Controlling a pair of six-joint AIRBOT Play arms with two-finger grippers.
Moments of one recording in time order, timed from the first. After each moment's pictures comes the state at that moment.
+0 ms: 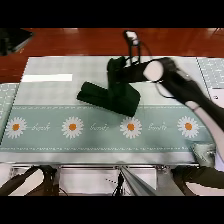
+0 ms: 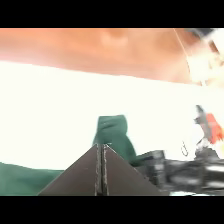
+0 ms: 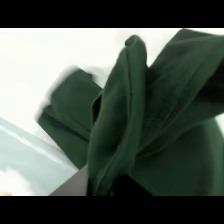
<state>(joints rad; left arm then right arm) 0.31 -1.09 1.34 0.41 -1.20 -1.14 0.57 -1.47 1.39 -1.21 0.70 1.68</state>
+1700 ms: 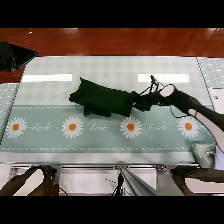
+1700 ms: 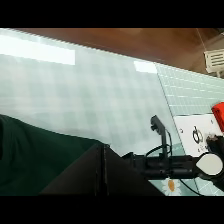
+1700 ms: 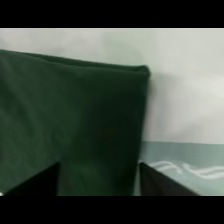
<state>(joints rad) 0.34 -1.02 1.18 0.46 -1.22 -1.13 0.31 -1.51 0.92 -0.70 0.66 1.60</state>
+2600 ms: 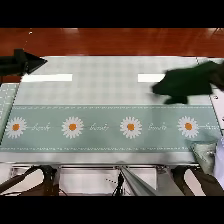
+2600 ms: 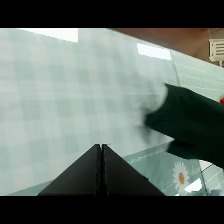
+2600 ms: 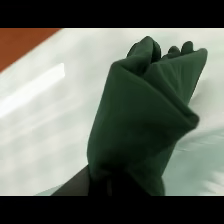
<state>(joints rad) 0.33 -1.23 1.18 0.46 -1.20 -1.04 -0.43 -0.76 1.10 -1.14 1.21 1.73</state>
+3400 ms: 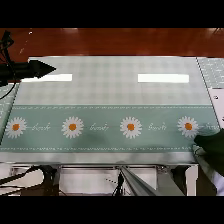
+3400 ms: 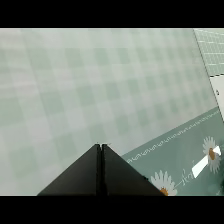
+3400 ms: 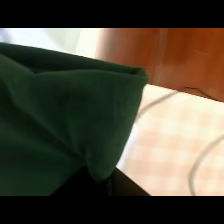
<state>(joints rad) 0.31 -1.35 1.18 0.46 -1.20 -0.83 -1.03 -0.60 1.10 -2.12 1.83 1.70</state>
